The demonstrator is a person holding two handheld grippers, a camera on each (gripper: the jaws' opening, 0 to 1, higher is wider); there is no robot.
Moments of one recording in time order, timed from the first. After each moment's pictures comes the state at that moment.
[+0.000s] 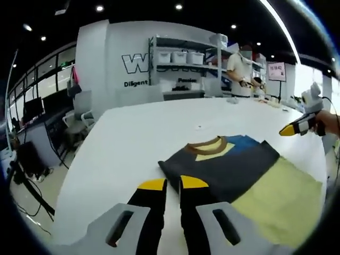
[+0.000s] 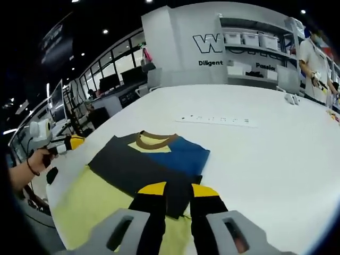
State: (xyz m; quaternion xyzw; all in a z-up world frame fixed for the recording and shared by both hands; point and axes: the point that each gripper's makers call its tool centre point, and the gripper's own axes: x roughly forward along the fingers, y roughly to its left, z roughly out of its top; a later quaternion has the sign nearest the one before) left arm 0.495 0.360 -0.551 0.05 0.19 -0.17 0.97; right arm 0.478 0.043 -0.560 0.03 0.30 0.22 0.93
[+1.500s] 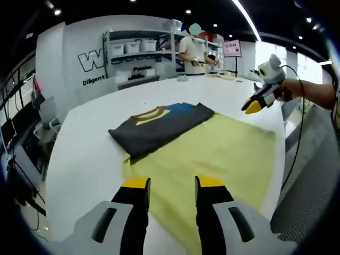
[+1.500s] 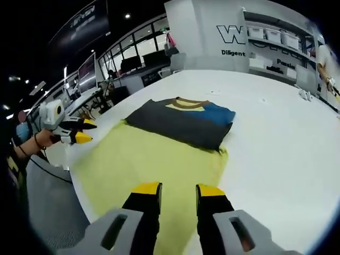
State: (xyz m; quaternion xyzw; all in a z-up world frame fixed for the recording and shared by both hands) left arm 0.337 0.326 -0.574 0.13 0.25 -0.33 0.90; right arm 0.343 0.054 -0.585 -0.03 0.36 0.30 0.88
